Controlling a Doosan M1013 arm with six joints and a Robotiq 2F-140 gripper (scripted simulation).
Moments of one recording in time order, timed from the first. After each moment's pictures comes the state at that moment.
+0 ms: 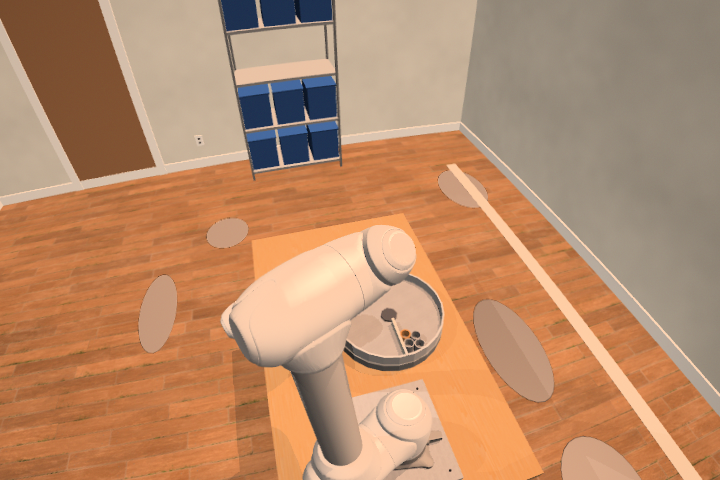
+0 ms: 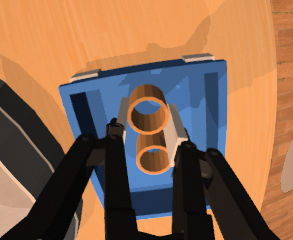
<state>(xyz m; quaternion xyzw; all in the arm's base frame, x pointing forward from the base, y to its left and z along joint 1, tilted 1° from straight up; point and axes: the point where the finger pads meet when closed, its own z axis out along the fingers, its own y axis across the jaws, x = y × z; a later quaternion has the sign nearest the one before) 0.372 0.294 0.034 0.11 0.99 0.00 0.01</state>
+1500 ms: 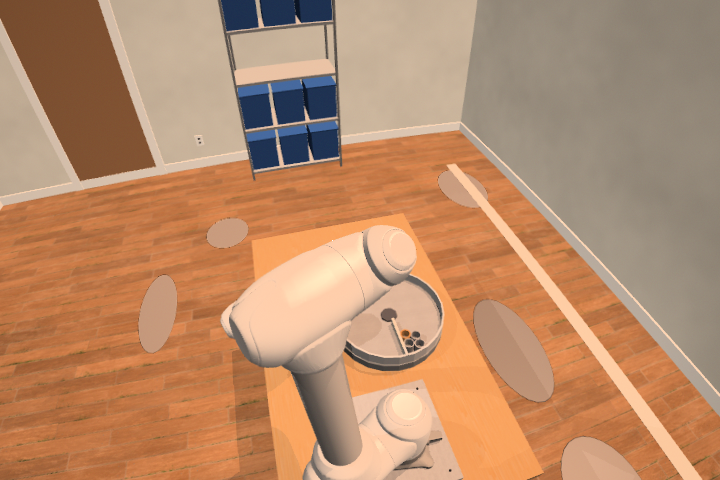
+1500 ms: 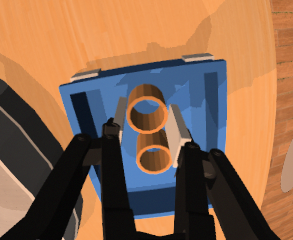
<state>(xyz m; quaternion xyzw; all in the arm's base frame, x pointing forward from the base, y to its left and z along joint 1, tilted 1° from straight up) 0.372 0.294 0.035 0.11 0.99 0.00 0.01</state>
